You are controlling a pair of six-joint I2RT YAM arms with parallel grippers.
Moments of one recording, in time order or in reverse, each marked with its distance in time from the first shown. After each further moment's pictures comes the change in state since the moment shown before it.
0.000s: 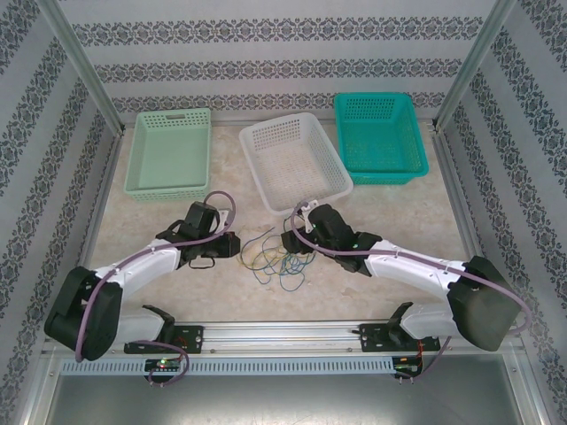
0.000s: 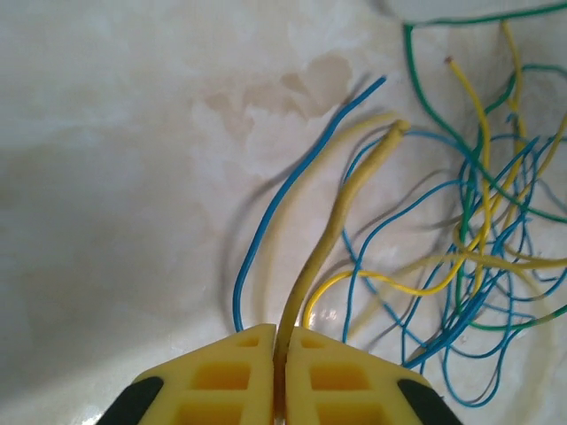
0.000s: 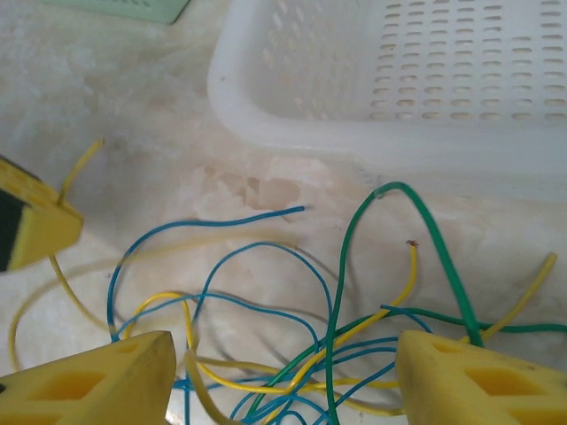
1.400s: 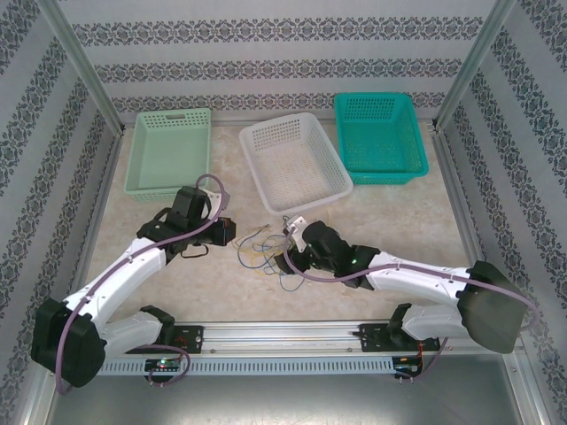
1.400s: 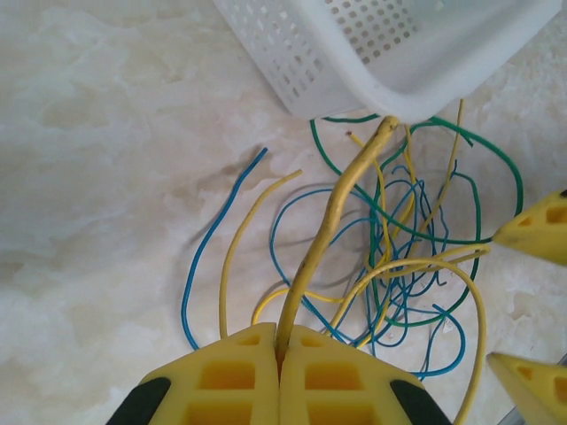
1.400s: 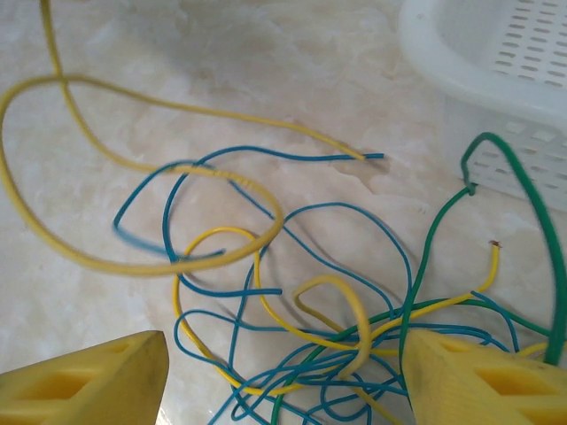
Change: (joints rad) left arm 0.000 -0.135 0.198 -0.243 -0.023 0.087; right arm 0.140 -0.053 -0.068 0.031 0.014 -0.182
